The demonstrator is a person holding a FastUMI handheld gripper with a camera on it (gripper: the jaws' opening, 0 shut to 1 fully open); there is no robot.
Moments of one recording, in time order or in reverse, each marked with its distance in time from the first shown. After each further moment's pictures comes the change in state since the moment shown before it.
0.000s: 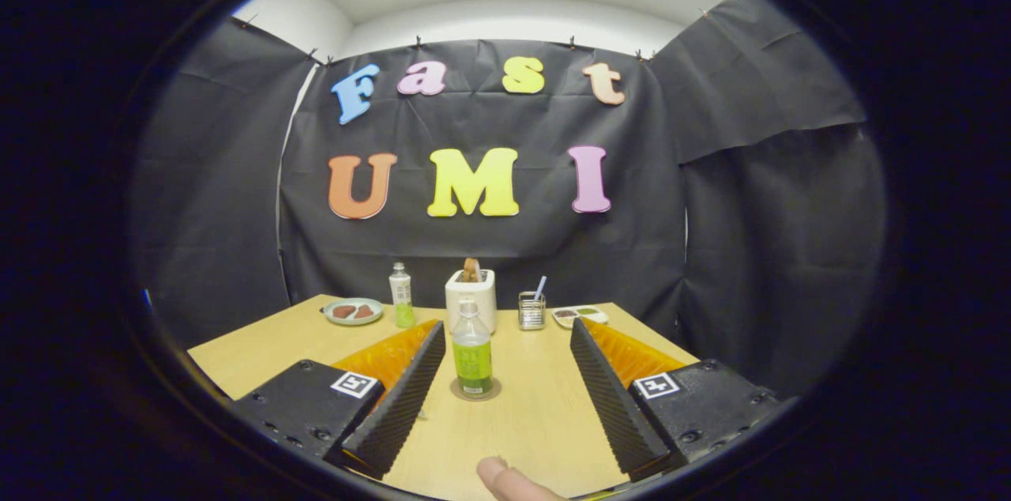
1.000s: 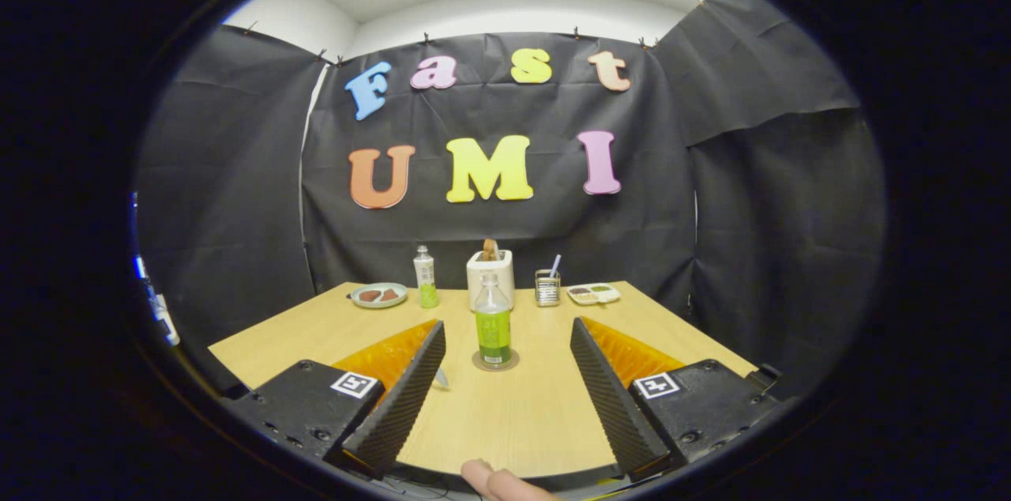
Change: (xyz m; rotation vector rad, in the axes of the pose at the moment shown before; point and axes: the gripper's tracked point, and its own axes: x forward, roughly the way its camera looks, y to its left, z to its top) arm -0.037 0.012 -0.044 0.027 0.076 0.081
